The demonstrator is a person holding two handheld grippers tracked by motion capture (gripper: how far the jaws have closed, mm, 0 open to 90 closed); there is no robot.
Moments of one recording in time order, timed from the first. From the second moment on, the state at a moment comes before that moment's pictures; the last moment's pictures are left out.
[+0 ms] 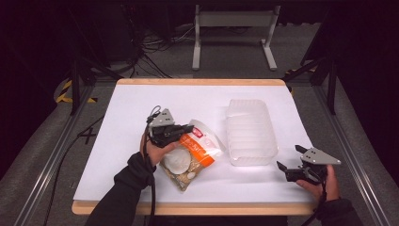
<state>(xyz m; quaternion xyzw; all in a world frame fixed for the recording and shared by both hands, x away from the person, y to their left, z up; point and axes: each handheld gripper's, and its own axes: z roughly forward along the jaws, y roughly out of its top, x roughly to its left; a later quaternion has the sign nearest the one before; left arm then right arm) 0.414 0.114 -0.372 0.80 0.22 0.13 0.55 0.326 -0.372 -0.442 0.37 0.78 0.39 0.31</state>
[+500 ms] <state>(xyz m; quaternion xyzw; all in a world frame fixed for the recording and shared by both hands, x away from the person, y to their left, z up) 0.364 0.140 -0.331 0.74 0.20 0.18 0.62 0.327 -0.371 -0.443 0.37 0.79 0.39 0.31</state>
